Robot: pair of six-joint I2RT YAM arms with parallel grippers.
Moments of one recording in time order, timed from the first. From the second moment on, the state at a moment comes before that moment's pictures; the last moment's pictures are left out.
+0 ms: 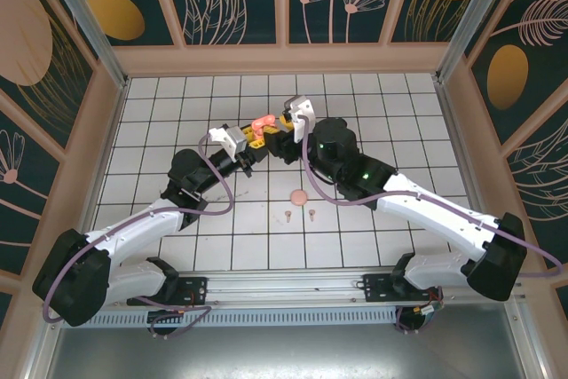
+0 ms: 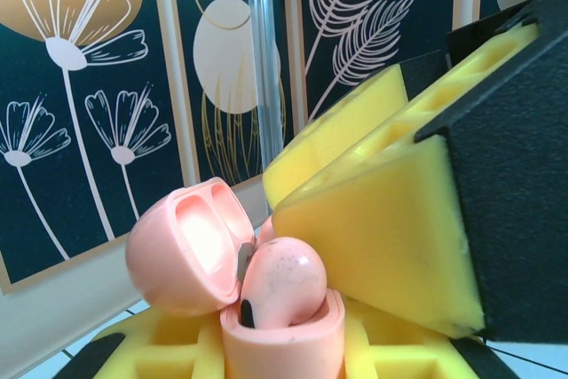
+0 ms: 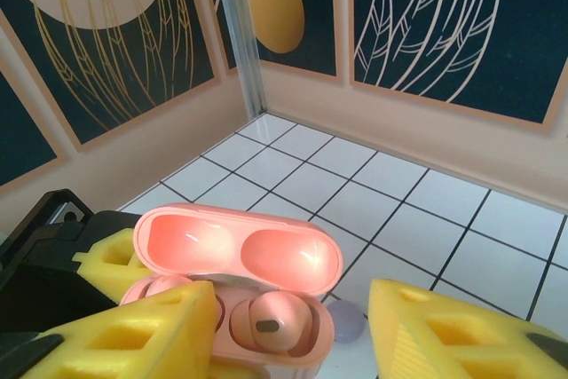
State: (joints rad) left arm -0.60 1.19 0.56 0.86 0.39 -0.03; right arm 0.95 1.25 1.10 -0.03 0.15 0.15
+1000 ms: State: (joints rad) left arm -0.60 1.20 0.56 0.91 0.38 -0.03; right arm 0.81 1.19 1.30 -0.18 -0.04 0.26
